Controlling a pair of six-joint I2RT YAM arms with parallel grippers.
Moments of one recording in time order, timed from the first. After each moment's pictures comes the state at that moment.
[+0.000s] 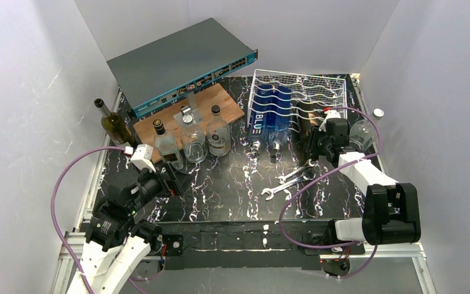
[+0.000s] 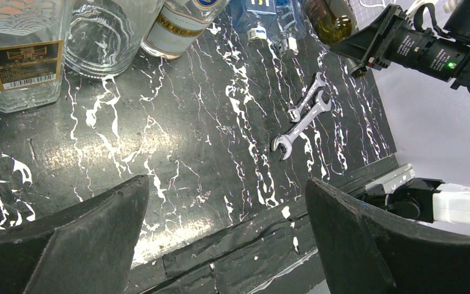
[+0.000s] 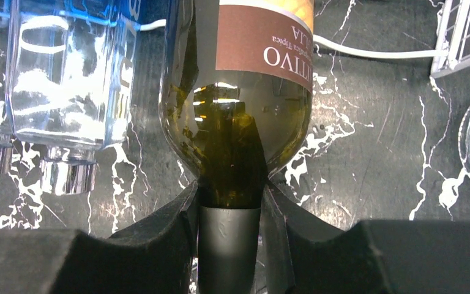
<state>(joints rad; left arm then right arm) -0.40 0.34 0.71 -0.75 0.17 -0.57 0.11 1.34 0.71 -0.07 -0.08 0.20</state>
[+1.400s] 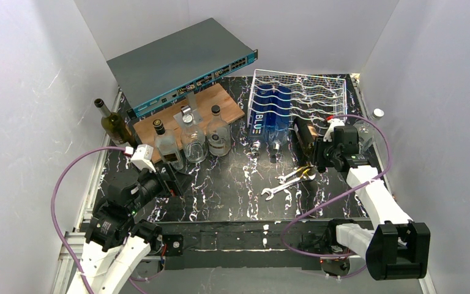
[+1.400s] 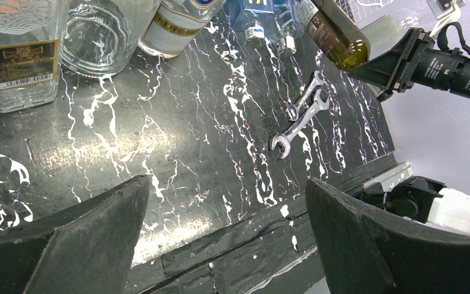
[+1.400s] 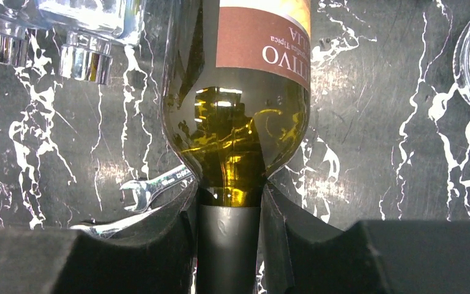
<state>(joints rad) -0.40 0.34 0.71 -0.75 0.17 -0.57 0.09 1.08 0.69 -0.40 -0.14 0.13</state>
